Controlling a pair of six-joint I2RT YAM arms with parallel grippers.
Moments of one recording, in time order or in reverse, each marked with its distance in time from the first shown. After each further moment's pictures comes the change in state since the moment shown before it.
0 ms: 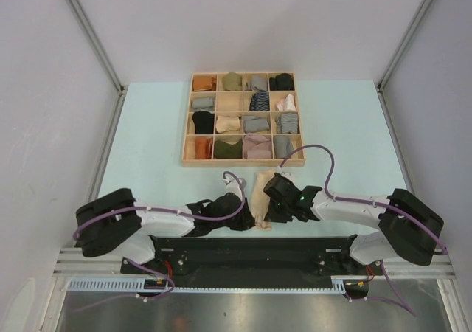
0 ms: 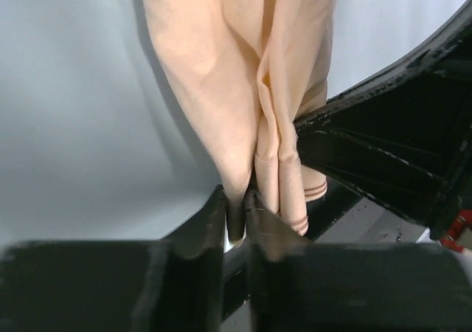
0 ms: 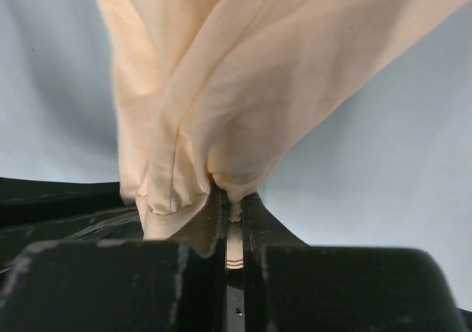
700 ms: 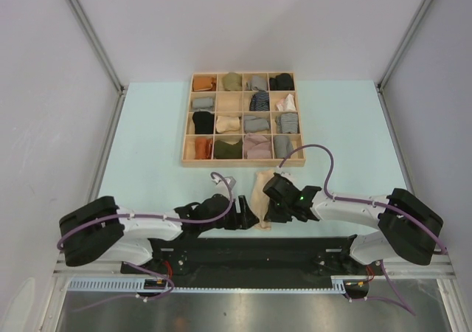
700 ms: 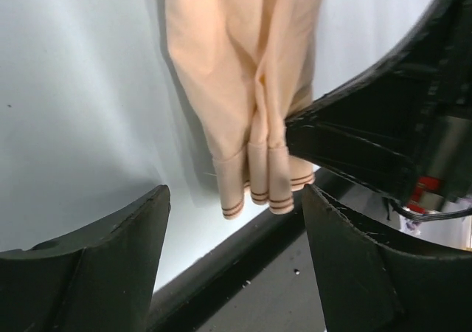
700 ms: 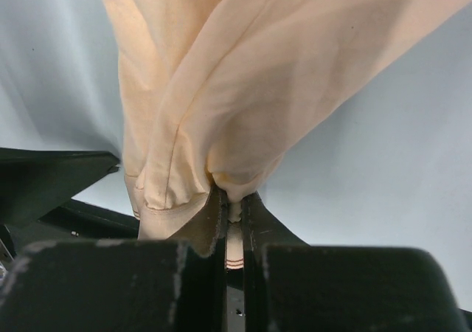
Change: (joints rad) left arm 0.027 -0.179 -0.113 0.039 -0.029 -0.027; right arm 0.006 0.009 0.004 0.008 -0.002 0.001
